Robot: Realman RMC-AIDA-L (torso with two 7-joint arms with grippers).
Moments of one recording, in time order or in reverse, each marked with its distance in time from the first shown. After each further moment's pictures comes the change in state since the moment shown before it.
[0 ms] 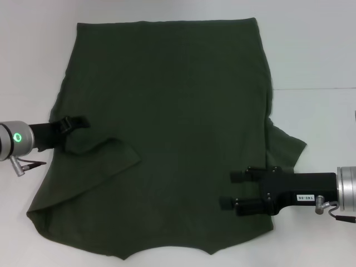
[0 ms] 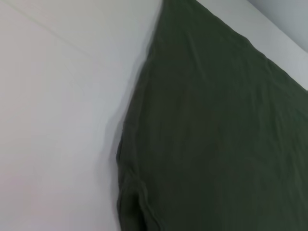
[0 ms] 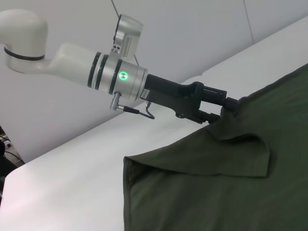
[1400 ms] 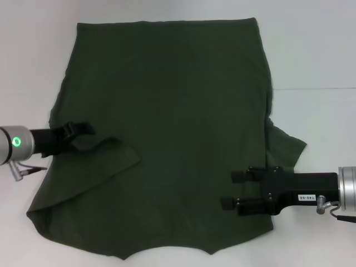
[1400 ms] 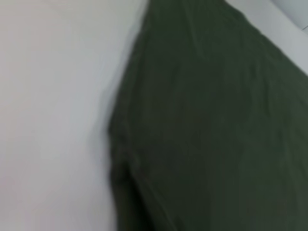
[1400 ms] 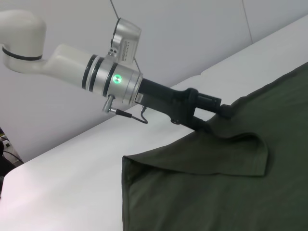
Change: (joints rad) left arm 0.006 0.016 -0.006 -0.012 0.002 0.083 -0.002; right arm -0.002 -0.003 0.000 0.000 0.000 0.000 0.000
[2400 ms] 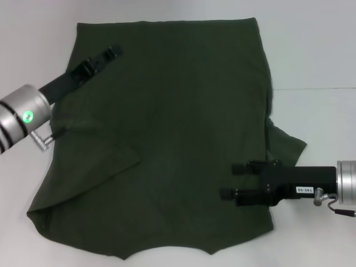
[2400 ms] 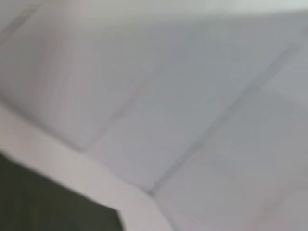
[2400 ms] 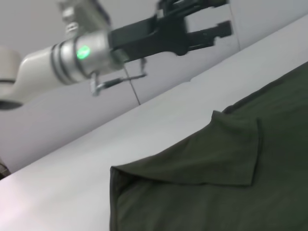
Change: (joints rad) left arm 0.075 -0.057 -0.001 -0.025 -0.816 0.342 0.830; right arm 0.010 0.003 0.017 0.000 0.006 0.027 0.015
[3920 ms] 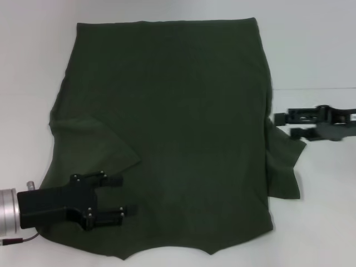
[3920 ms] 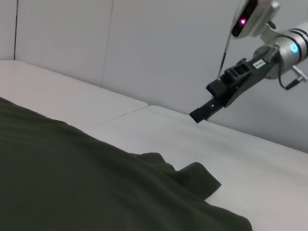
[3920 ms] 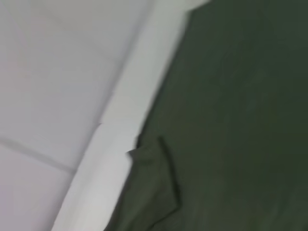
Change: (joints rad) left arm 0.179 0.017 -0.018 0.157 0.570 0.479 0.467; right arm 0.094 -0.186 0.132 -0.037 -0.152 -0.010 0.921
